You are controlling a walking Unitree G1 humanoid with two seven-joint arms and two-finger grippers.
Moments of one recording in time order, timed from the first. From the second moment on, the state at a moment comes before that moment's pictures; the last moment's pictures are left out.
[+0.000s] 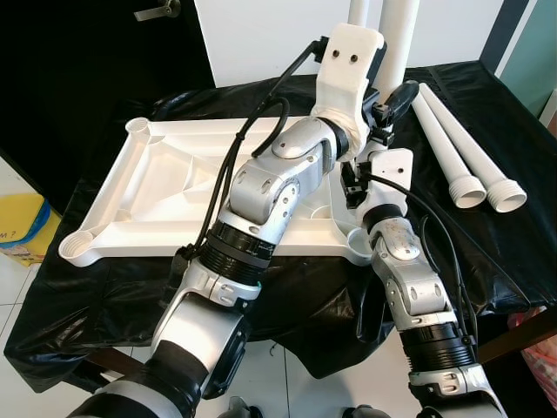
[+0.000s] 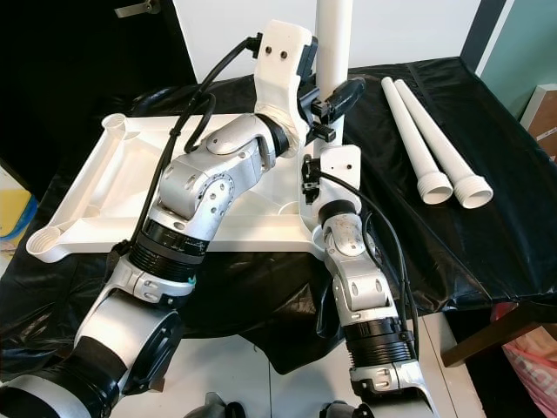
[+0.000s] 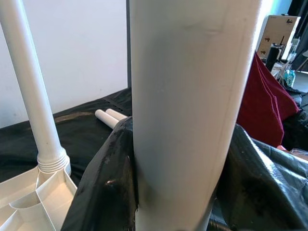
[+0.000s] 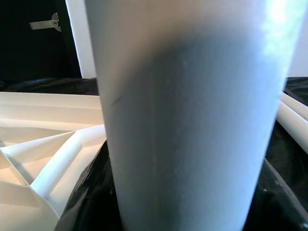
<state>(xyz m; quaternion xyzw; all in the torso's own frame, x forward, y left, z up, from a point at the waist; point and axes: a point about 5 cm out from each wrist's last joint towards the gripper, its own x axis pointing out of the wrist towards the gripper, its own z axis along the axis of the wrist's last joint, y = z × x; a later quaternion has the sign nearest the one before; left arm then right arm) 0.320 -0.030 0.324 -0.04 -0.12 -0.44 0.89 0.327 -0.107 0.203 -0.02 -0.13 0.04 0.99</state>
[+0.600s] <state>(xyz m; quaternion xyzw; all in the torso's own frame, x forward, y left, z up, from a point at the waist) 0.314 -0.023 0.327 -0.11 -0.14 -0.45 0.88 0.325 -0.117 0.207 0.03 -0.14 0.01 0.99</state>
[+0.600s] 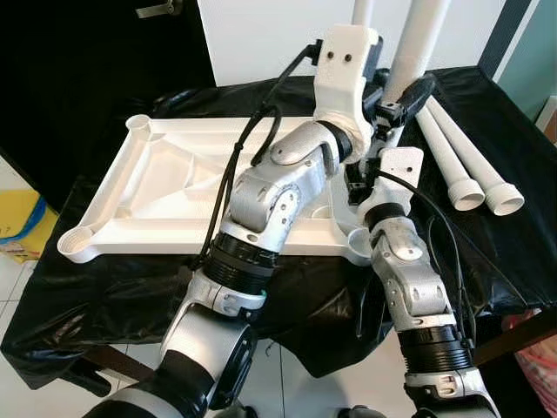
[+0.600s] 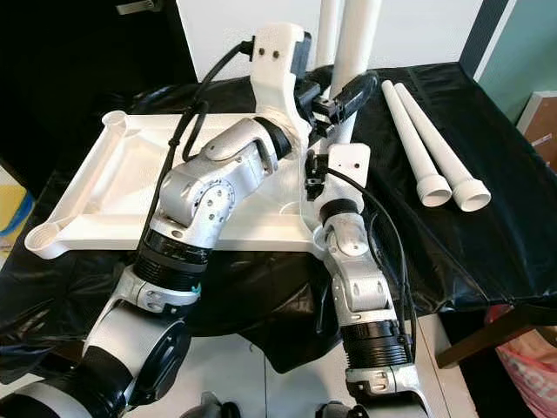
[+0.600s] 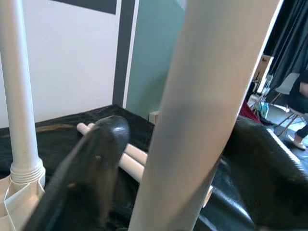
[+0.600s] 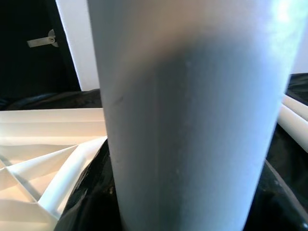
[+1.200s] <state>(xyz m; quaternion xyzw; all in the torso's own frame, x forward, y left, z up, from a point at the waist) 0.326 0.014 0.305 -0.13 -0.14 -0.40 0.90 0.324 -0.136 0.195 0.06 -0.10 -0.02 0.99</state>
